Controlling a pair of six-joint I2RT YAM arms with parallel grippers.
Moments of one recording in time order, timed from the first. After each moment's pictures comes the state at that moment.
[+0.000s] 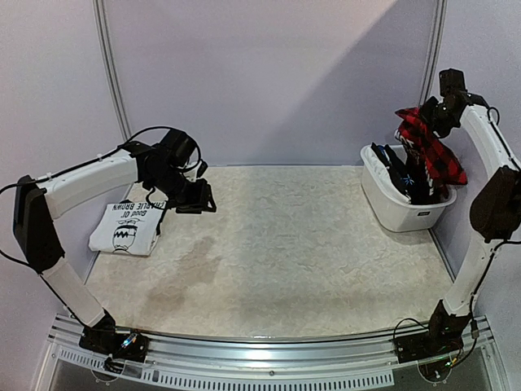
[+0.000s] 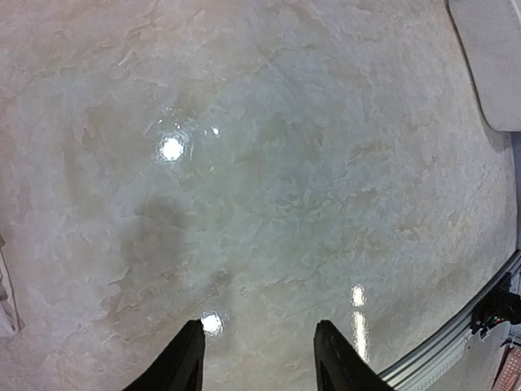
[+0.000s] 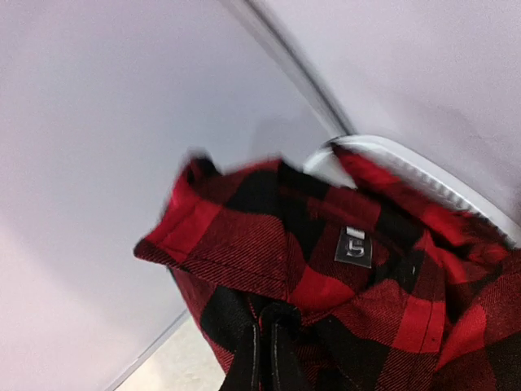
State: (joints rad) left arm -0.55 1.64 1.40 -0.82 0.15 -0.46; right arm -0.10 1.88 2.12 -0.84 0.07 0.81
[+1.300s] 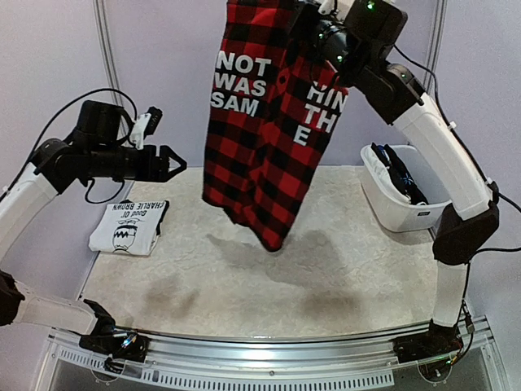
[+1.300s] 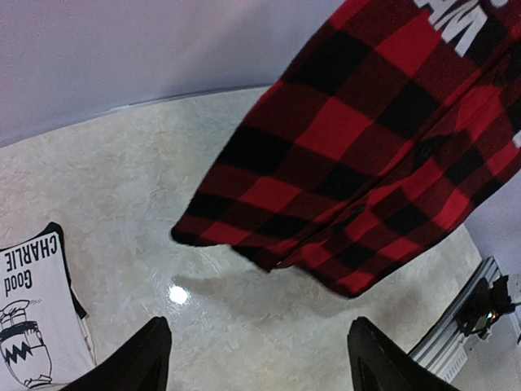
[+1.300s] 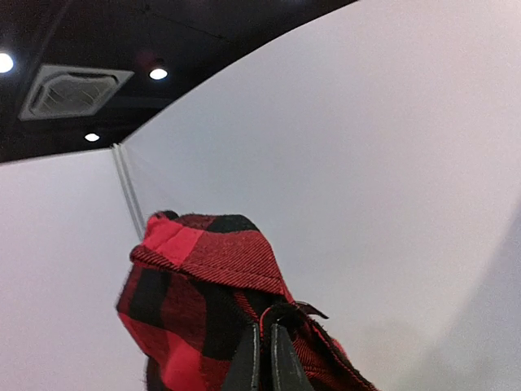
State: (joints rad) left arm -0.53 1.18 1.38 -0.78 0.11 -0.29; right arm 0.90 1.98 2.60 -0.18 0.47 0.21
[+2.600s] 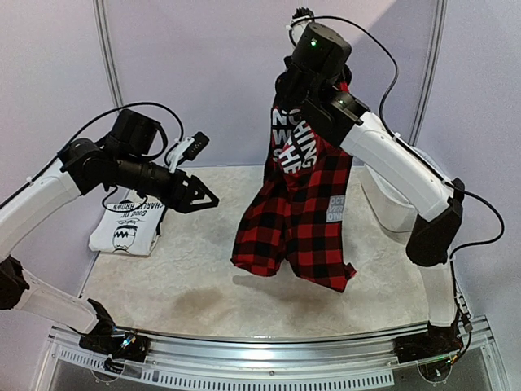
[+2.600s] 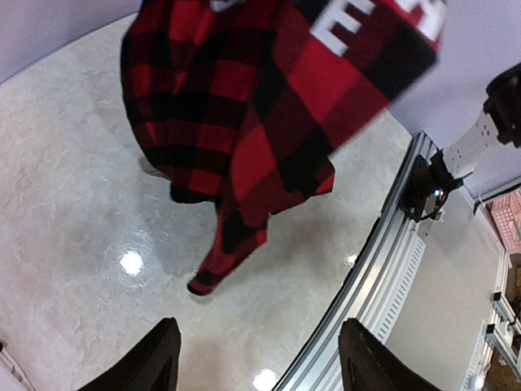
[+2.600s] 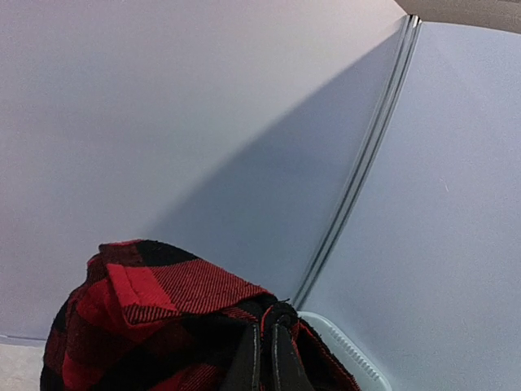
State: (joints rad) left arm -0.68 1.27 1.37 -0.82 0.38 -0.15; right arm 0.98 2.16 2.57 0.08 1.39 -0.74
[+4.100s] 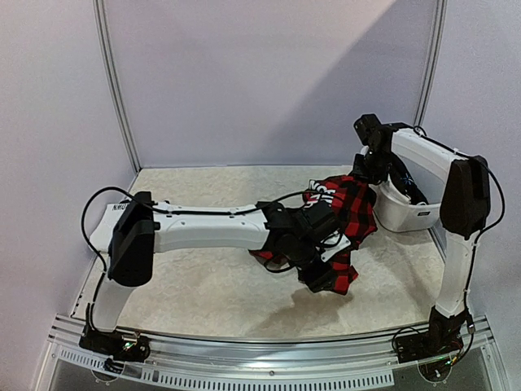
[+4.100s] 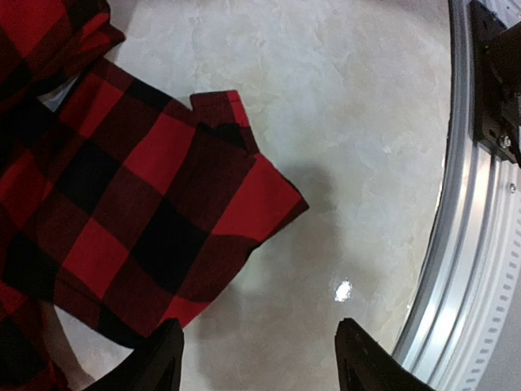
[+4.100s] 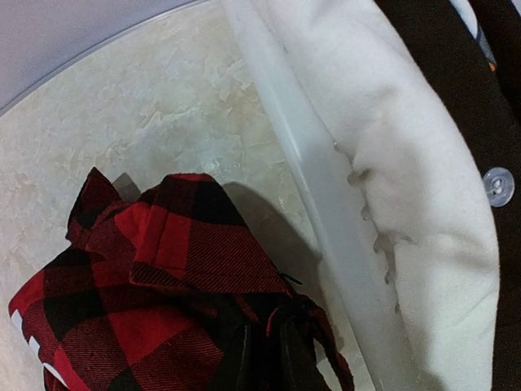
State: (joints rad) left arm -1.21 2.25 1.90 -0.68 0.12 -0.06; right arm 0.32 2.03 1.85 -0.93 0.26 0.59
